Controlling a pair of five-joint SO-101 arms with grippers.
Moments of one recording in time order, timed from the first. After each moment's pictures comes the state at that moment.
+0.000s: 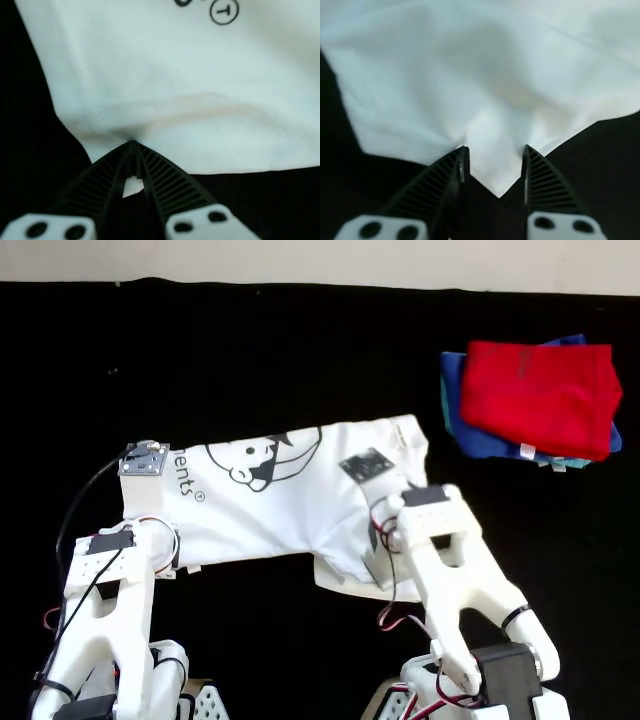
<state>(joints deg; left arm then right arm) -18.4 -32.8 71.2 37.3 -18.1 -17.0 -16.0 50.5 62.3 20.9</state>
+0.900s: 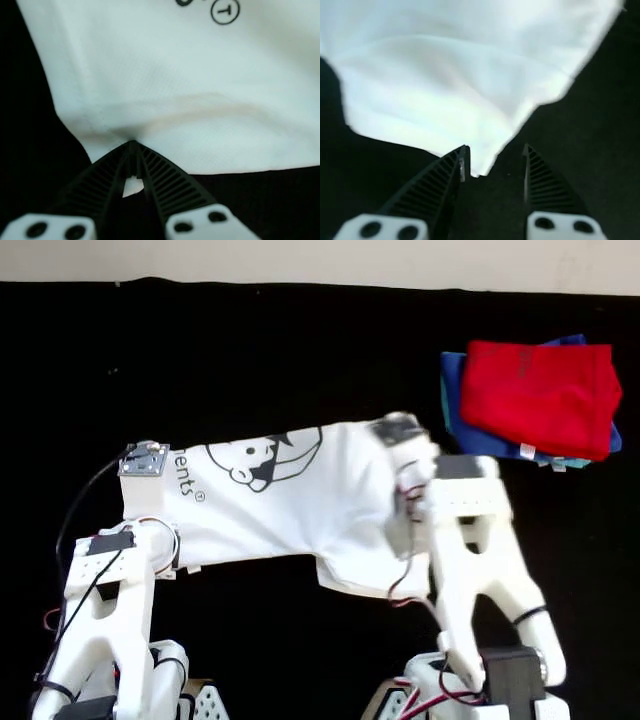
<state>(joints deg) -18.4 -33.1 71.4 37.2 -18.1 -14.2 -16.4 35.3 75.9 21.6</state>
